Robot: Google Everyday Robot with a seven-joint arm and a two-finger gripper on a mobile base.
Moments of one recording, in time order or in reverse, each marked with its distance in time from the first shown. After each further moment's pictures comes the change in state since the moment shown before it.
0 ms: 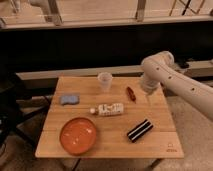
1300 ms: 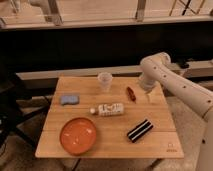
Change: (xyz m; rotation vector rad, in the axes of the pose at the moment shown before) arm 0.018 -0.024 0.038 0.002 -0.017 -0.146
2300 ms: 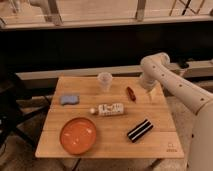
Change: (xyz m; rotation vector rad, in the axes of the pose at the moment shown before) arm 0.016 -0.013 0.016 -0.010 0.002 -0.136
